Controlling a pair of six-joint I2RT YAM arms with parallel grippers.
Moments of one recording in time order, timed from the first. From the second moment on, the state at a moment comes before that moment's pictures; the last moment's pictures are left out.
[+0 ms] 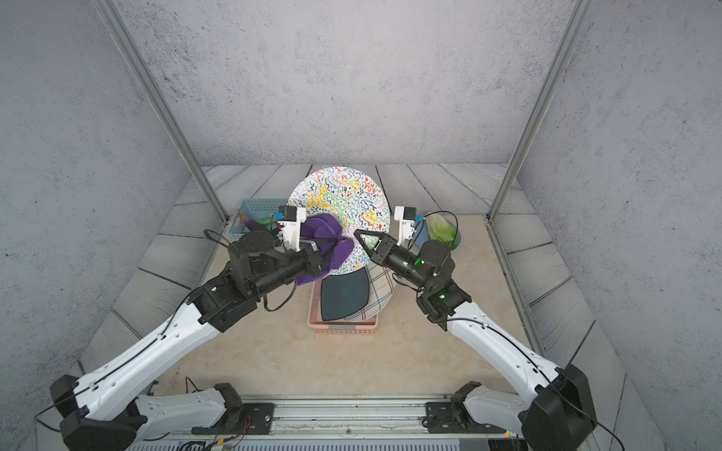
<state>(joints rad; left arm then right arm) -0.84 1.19 1.27 -0.24 0.01 -0.55 0.63 1.17 0.94 0.40 -0.40 1.03</state>
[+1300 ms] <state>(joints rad) -0.68 1.31 1.47 -0.54 0.10 -0.32 0.76 1.12 0.93 0.10 -0.39 0.92</state>
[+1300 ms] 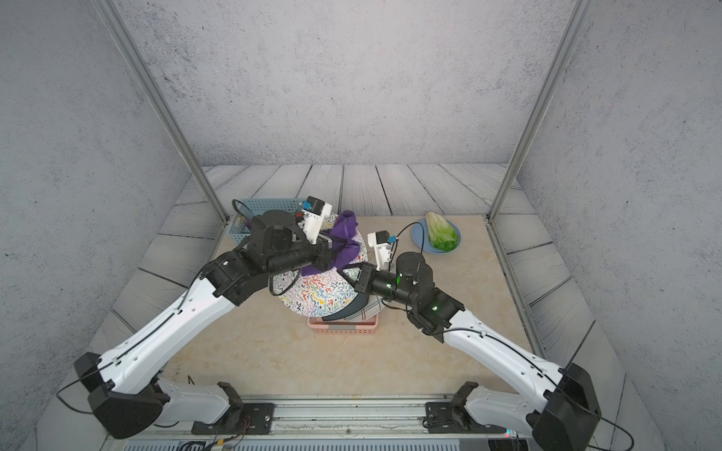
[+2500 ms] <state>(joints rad) -0.54 1.22 1.03 0.72 0.49 -1.76 0.56 1.14 0.79 0.93 -0.49 1.45</state>
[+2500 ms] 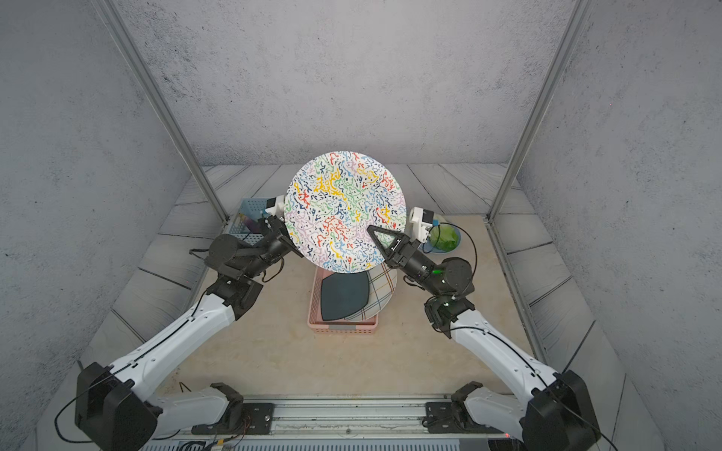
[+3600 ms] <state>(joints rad) -0.80 1.14 0.75 0.93 0.19 -1.75 0.50 1.31 0.96 1.06 -0.34 1.46</state>
